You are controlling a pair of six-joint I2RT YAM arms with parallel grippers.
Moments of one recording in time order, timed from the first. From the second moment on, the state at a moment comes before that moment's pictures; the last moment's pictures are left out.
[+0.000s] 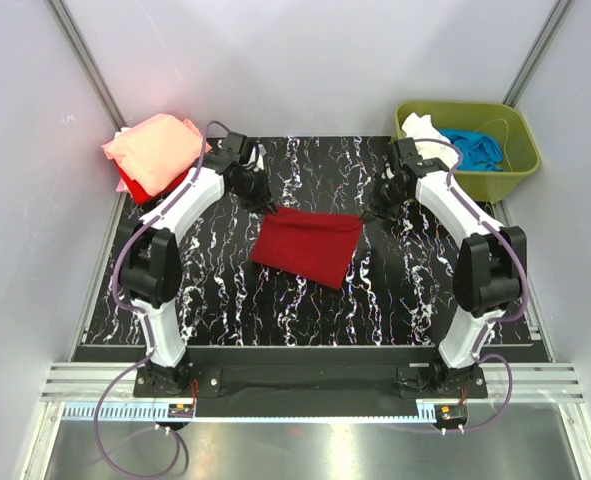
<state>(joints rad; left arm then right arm) -0.35 1.88 1.62 -0.78 0.34 -0.50 0.25 1.79 1.51 -0.82 -0.27 0.56</state>
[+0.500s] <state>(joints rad) -0.31 2.17 1.85 -0.82 0.39 -0.47 0.21 2.04 1.57 -0.75 -0.36 0.55</state>
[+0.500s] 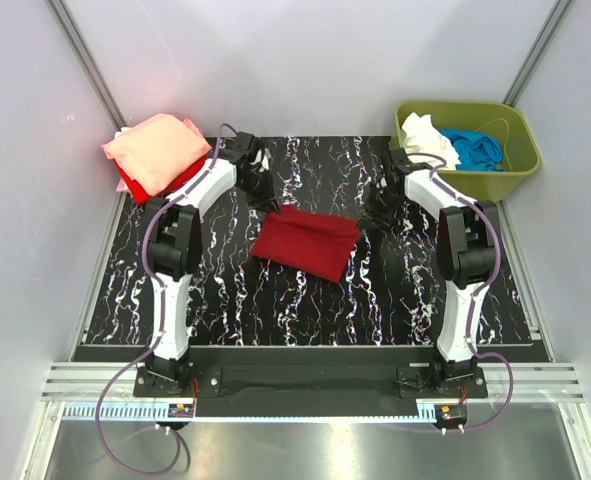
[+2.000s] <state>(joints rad) -0.41 1.80 1.10 -0.37 0.49 -0.61 0.50 2.14 1.49 -0.58 -0.65 0.59</state>
